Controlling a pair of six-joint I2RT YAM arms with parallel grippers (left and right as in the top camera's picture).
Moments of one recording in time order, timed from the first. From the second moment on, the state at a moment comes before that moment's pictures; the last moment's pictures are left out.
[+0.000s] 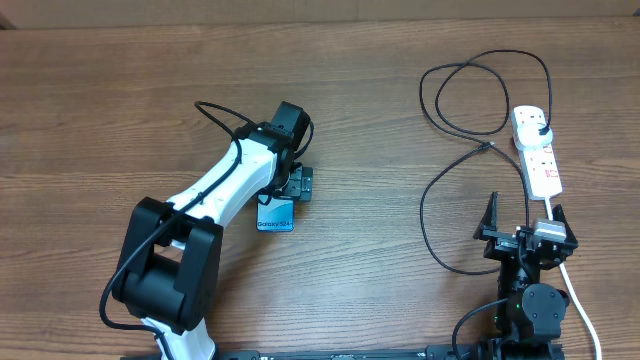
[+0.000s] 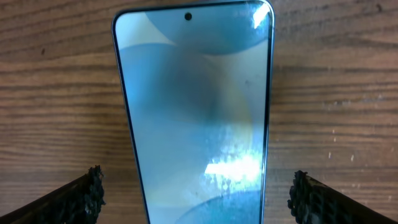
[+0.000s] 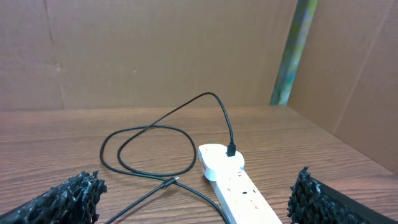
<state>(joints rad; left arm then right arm) -0.42 1.89 1.28 -0.86 -0.12 -0.36 -0.01 0.01 0.02 -0.01 0.24 -0.09</state>
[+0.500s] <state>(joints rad) -0.40 1.90 1.28 -0.83 -0.11 -0.36 -0.01 0.01 0.02 -0.01 0.24 -0.09</state>
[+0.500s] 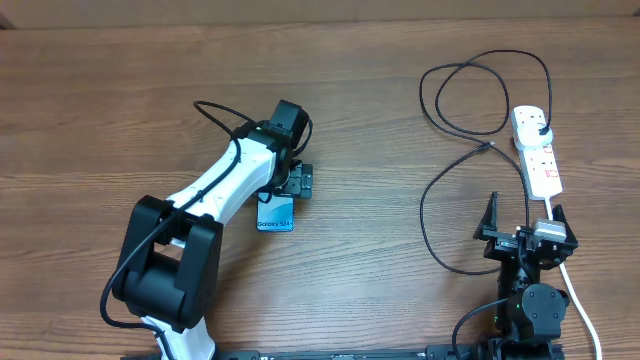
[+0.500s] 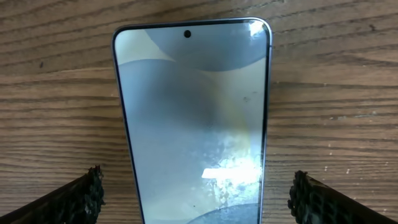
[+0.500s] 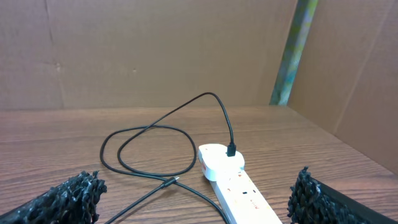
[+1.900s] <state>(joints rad) -0.37 1.90 1.18 -0.72 -0.04 -0.36 -0.01 0.01 0.02 -0.01 0.24 -0.09</state>
